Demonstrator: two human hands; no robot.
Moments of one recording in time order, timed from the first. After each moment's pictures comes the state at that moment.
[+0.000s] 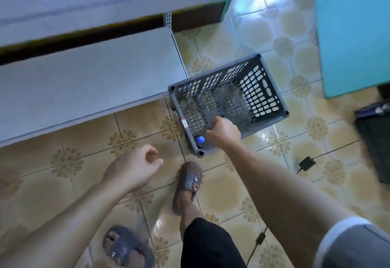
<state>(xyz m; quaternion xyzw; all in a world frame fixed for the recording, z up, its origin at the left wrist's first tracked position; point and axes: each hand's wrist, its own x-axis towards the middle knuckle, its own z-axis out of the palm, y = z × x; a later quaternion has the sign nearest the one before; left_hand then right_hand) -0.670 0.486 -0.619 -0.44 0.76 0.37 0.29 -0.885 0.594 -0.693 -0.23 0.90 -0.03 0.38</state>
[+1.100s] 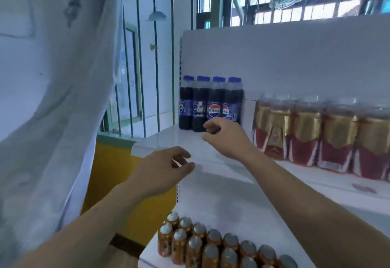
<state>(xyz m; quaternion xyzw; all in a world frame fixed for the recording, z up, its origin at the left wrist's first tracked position) -0.087 0.167 -0.022 -0.55 0.78 0.12 -0.29 -0.280 0.123 0.018 -0.75 0.55 -0.37 0.08</state>
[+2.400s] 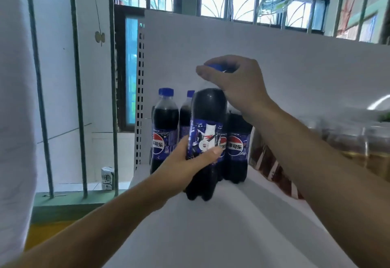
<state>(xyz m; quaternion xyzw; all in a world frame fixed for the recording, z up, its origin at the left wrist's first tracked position) -0.075 -0.135 0.025 -0.19 0.75 0.52 -0.36 -0.215 -0.103 0.145 -0.59 0.51 -0.63 -0.08</state>
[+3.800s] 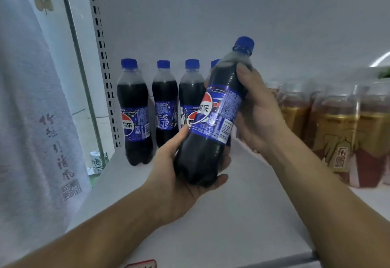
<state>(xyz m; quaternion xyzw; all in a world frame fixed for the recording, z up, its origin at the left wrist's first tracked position) -0.124 -0.104 -0.002 -0.14 0.44 0.84 -0.28 -0.282 -0.068 0.054 -0.47 0.26 -0.79 0.31</state>
